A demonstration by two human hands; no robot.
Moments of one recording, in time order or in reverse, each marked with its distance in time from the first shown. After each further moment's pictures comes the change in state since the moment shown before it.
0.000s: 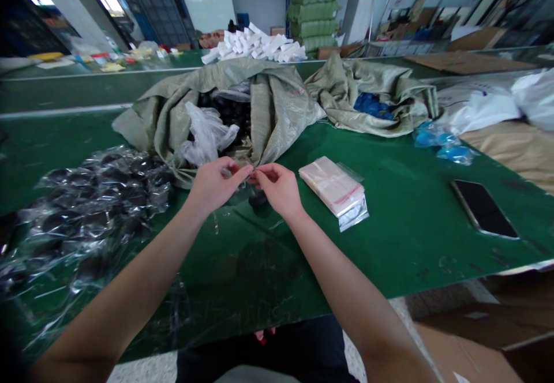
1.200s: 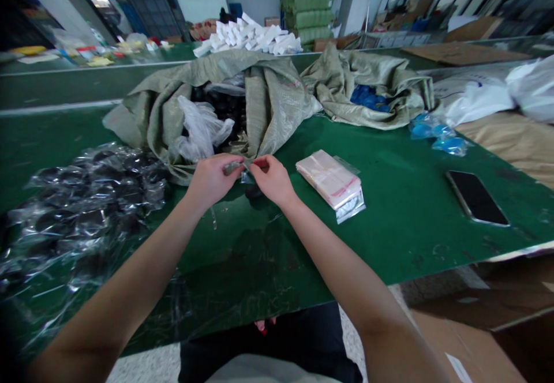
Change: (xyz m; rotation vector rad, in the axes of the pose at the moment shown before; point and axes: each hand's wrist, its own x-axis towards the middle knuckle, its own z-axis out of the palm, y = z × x) left_hand 0.005 -0.020 0.009 0.071 -0.062 0.243; right_hand 0.016 0.011 0.000 -0.261 -0.018 0.018
